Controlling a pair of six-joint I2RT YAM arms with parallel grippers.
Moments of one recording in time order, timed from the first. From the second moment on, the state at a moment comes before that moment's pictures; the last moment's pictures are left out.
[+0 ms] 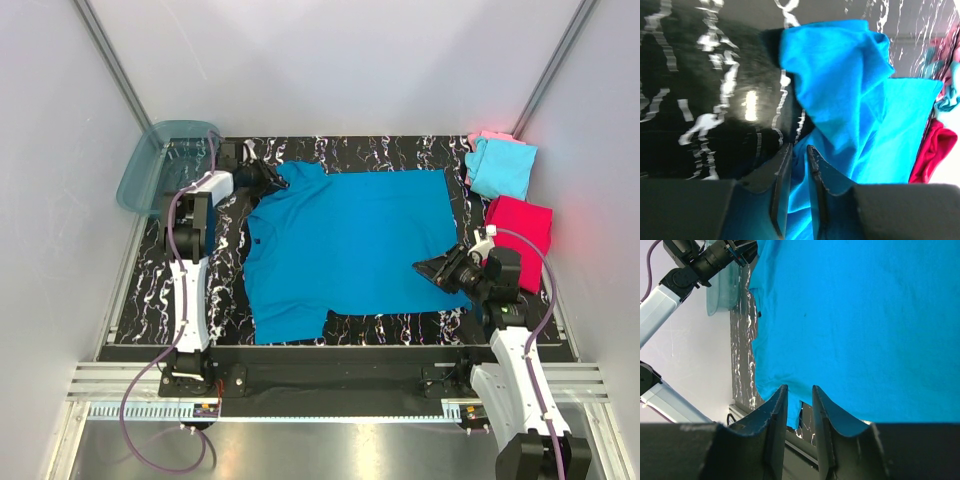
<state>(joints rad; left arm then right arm) -0.07 2.41 1.81 -0.20 0.56 -0.67 -0.07 0.66 0.38 -0.20 -0.64 0.79</state>
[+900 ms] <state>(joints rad) -0.11 2.34 1.80 -0.31 0.28 -0.57 -0.06 0.63 0.38 -0.21 -0.64 0.79</state>
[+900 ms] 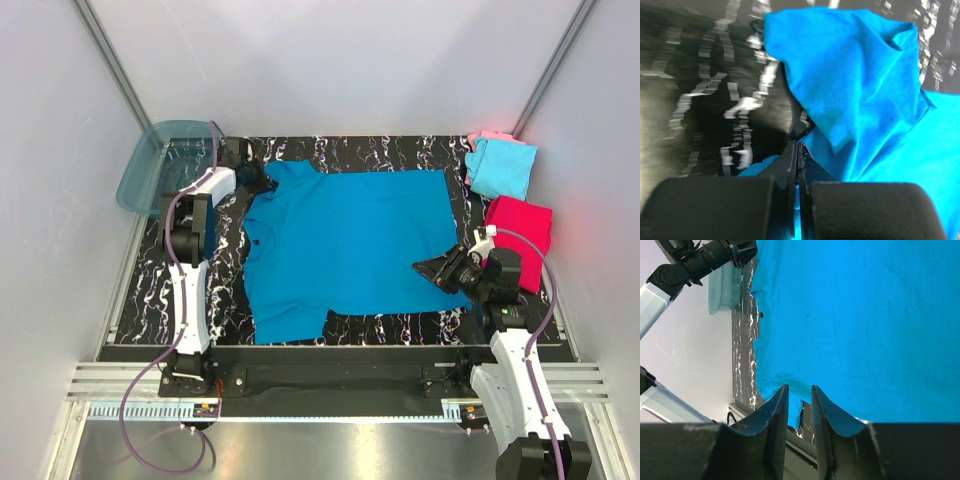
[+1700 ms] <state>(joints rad) -0.07 2.29 1.89 -0.44 -0.01 -0.51 -0.06 0.63 0.38 -0.21 -0.64 0.79</state>
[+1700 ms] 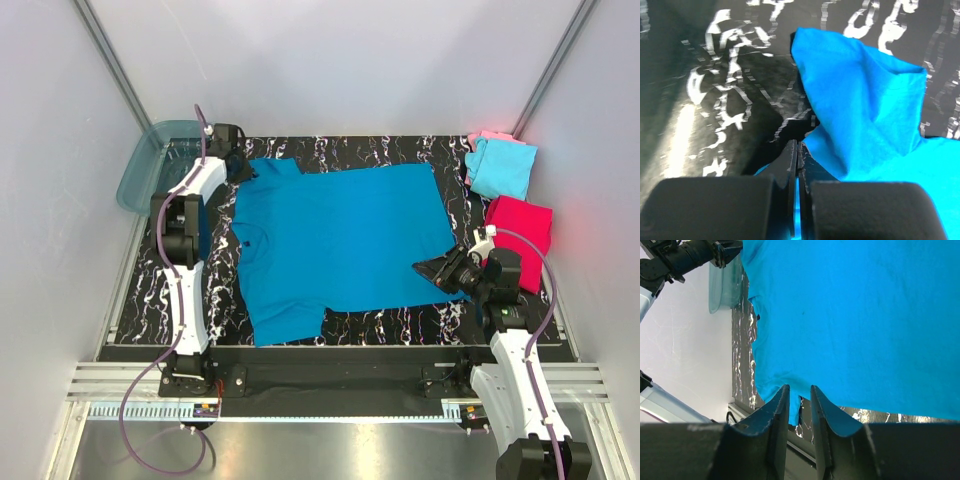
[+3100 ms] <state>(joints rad) -0.05 2.39 2.20 -0.58 -0.02 -0.59 -0.05 1.00 0.47 -0.36 -0.06 0.92</state>
